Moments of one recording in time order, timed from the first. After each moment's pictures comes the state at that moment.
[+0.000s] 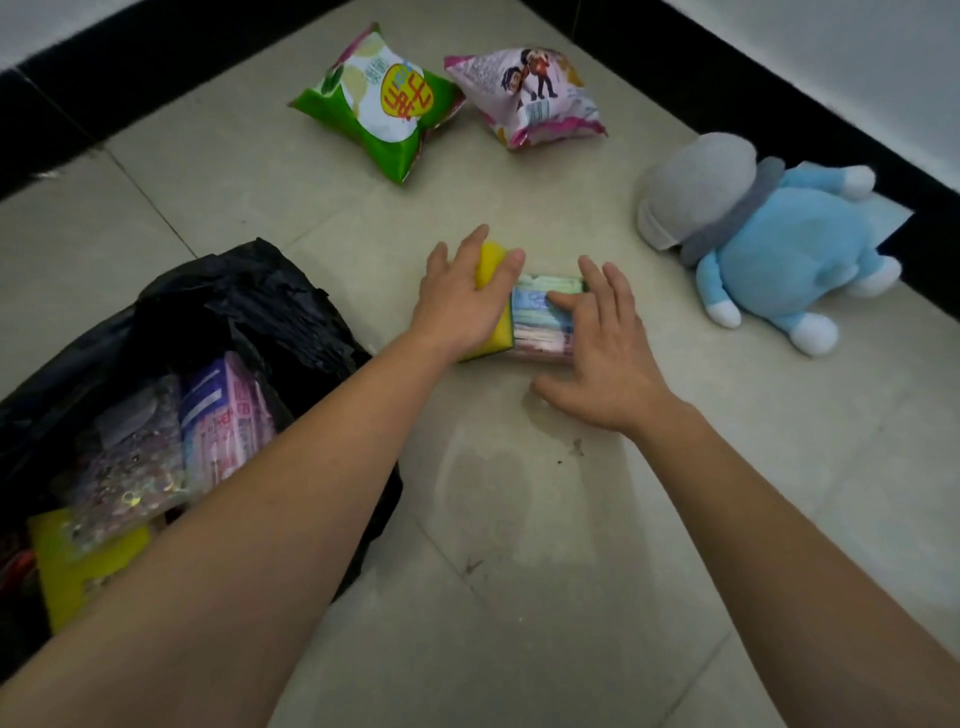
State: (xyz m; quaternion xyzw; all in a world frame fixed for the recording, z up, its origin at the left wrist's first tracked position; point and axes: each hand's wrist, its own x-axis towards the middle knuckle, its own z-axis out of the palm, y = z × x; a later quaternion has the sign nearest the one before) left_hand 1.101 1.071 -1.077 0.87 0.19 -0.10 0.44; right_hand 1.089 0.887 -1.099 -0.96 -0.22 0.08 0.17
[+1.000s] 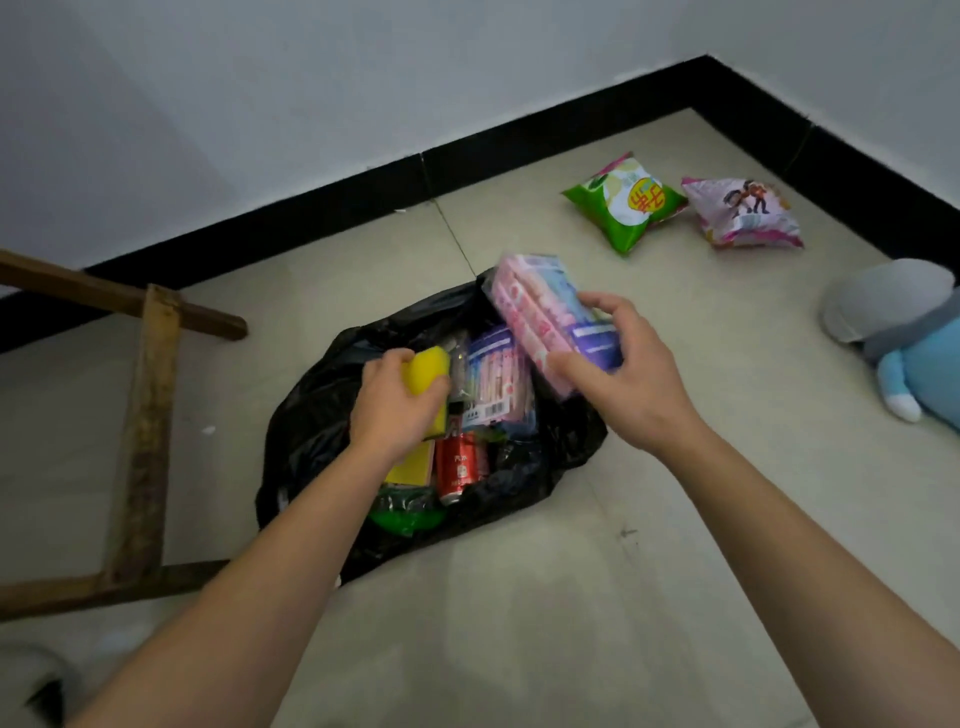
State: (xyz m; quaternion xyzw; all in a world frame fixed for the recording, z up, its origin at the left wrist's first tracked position) left_hand 0.833 1.233 -1.005 0.85 0.42 0.07 0.31; right_hand 0.964 1.022 -0.975 -0.82 -0.24 0.14 0.50
